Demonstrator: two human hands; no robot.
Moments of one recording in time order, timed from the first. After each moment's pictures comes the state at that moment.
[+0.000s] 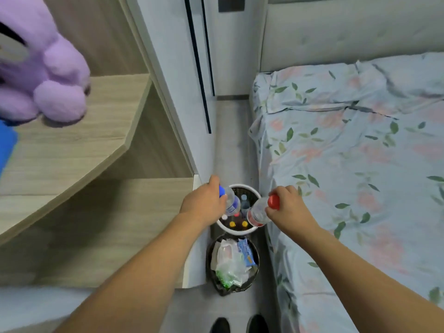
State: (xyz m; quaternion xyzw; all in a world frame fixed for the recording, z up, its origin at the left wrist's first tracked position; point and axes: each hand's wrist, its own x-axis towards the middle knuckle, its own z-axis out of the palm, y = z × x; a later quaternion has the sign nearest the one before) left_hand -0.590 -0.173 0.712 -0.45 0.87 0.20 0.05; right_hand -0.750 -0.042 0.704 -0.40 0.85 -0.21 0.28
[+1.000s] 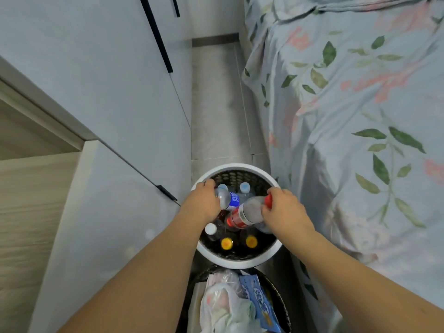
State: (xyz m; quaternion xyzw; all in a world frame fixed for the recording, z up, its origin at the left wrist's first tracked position) left_hand -0.709 -0.333 0.210 -0.46 0.84 0.26 0.15; right_hand -0.836 -0.190 0.244 -0.34 0.89 -0.12 0.29
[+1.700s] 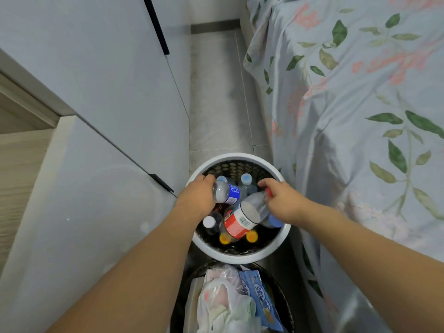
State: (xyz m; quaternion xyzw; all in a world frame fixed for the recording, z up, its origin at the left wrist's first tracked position) left_hand -0.700 -0.340 0.178 -0.42 0.87 0.20 0.15; right_hand -0.859 -0.201 0.215 -0.38 0.81 -0.12 0.42
